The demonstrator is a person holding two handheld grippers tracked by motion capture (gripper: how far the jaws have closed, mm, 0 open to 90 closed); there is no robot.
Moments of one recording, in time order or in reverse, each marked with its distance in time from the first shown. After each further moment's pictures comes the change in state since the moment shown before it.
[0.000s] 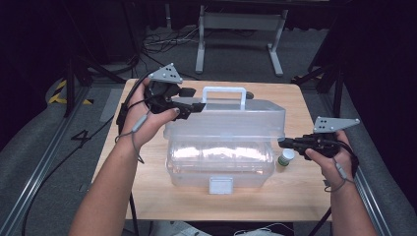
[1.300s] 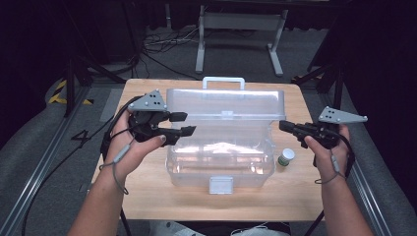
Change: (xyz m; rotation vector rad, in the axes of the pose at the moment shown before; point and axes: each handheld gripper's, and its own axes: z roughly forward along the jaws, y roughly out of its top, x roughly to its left) left arm -0.035 -0.047 -0.025 -0.016 -0.031 -0.067; right arm -0.007 0.013 0.002 -0.209 -0.130 0.070
